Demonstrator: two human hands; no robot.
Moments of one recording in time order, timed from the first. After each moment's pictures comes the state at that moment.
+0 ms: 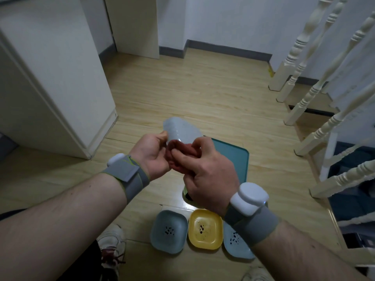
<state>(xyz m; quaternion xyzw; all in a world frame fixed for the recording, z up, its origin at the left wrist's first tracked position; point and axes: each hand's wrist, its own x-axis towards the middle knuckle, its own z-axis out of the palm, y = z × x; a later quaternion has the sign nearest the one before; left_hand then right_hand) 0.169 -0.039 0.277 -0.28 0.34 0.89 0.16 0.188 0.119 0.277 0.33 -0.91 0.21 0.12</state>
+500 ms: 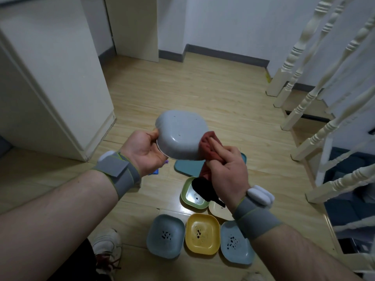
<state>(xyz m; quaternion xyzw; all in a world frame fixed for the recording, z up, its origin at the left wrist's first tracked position) 0.162 -0.057 0.287 -0.28 0.28 0.91 0.11 0.163 0.136 0.255 0.07 -0.84 0.53 0.06</state>
